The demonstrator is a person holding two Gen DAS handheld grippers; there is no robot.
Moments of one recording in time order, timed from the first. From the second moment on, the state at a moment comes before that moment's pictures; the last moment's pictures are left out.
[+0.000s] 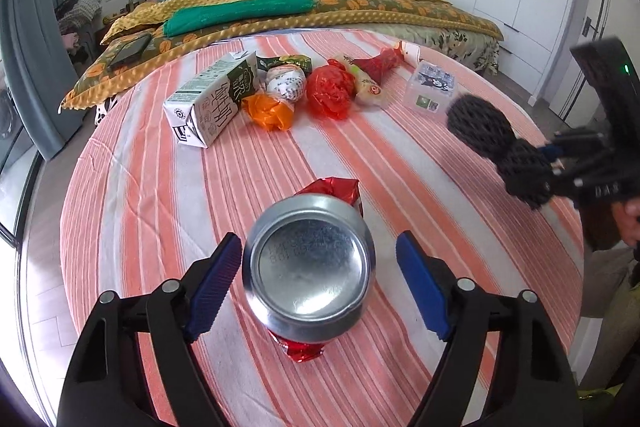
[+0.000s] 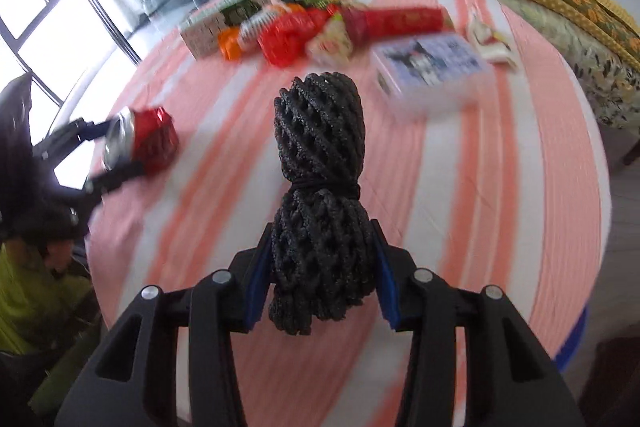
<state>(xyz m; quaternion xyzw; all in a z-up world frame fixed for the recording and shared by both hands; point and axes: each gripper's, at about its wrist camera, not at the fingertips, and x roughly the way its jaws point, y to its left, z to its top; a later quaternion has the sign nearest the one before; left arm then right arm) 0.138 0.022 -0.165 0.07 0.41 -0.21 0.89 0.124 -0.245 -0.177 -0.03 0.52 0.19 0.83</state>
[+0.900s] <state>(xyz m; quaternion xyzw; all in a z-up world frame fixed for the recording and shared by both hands) 0.125 -0.027 -0.129 0.04 0.39 -0.25 0.88 0.106 -0.295 -0.151 0.07 0.45 0.16 0.88</state>
